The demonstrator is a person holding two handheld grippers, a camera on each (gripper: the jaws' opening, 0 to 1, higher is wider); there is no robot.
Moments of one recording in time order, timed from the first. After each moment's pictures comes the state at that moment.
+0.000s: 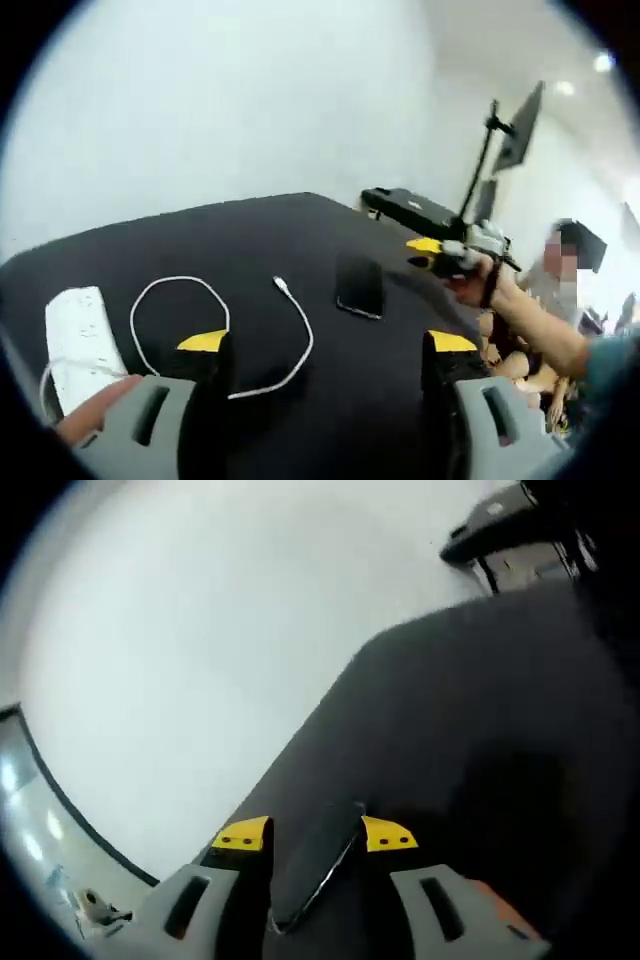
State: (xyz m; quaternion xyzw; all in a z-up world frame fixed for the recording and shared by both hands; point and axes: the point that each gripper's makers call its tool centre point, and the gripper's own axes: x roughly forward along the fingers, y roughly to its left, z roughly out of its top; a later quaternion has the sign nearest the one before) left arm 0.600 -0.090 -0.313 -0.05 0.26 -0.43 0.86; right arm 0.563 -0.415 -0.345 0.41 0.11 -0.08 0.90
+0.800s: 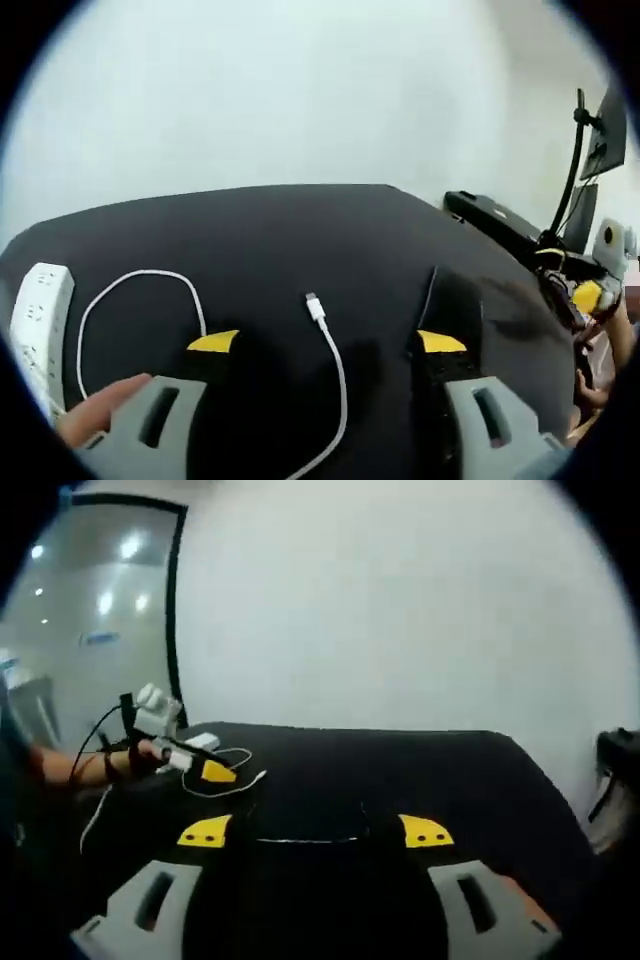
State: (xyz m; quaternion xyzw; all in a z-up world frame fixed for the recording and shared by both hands) left arm 0.681 -0.173 -0.388 -0.01 0.27 -0.30 0.92; right arm 0.531 -0.395 -0.318 -0.01 0.13 0.24 0.96
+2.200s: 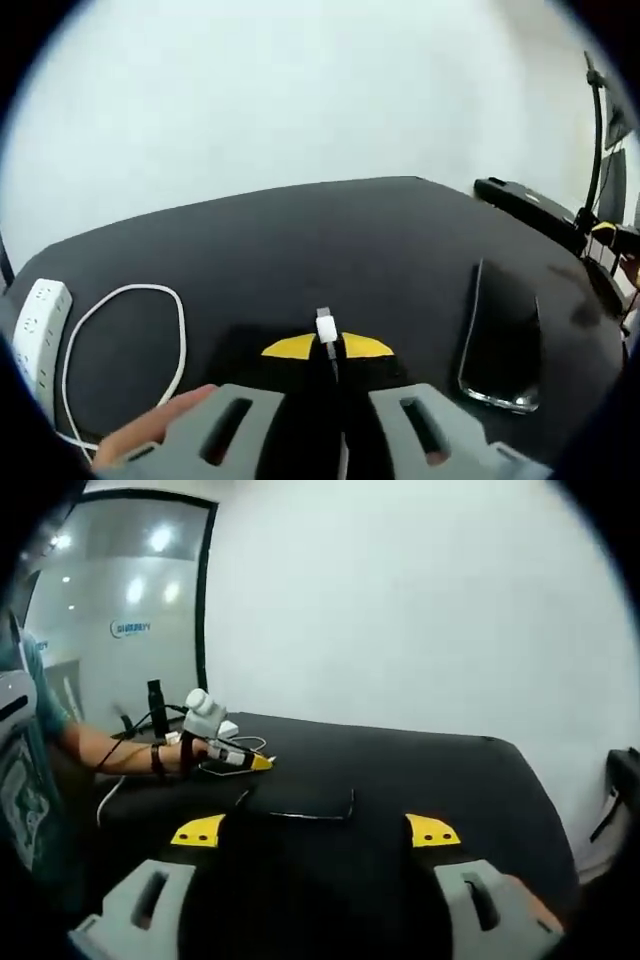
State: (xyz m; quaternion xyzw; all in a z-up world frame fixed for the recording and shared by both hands) left arm 0.701 -0.193 -0.415 0.05 0.24 -0.25 0.94; right arm 0.510 -0.428 -0.320 0.00 0.11 0.26 0.96
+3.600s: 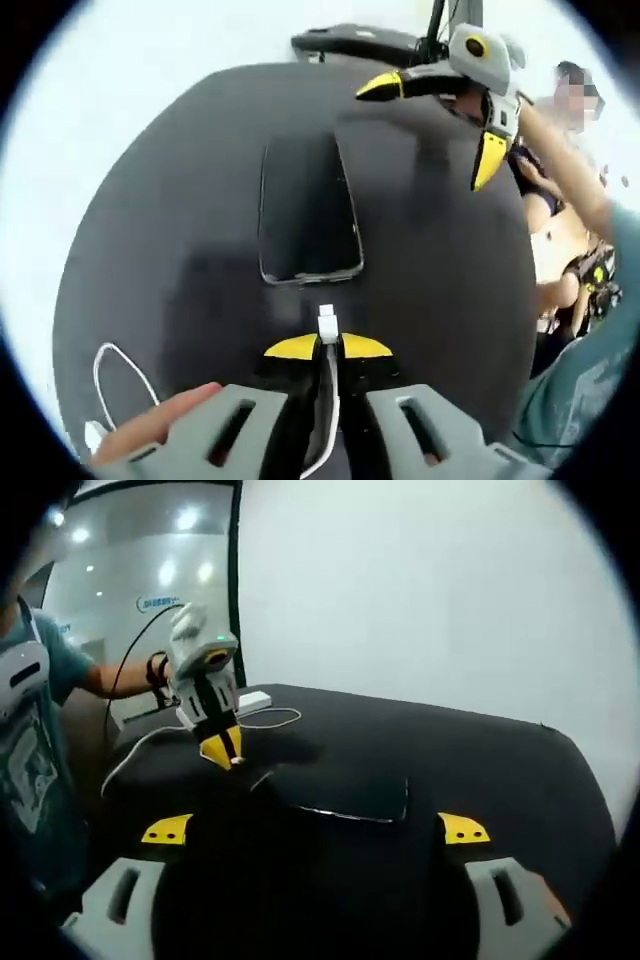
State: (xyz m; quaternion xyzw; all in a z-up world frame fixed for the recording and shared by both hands) left arm 0.574 -0.218 -0.407 0.35 0.42 -0.51 0.67; right arm 0.548 -0.366 -0.369 -0.03 0.16 0.35 0.92
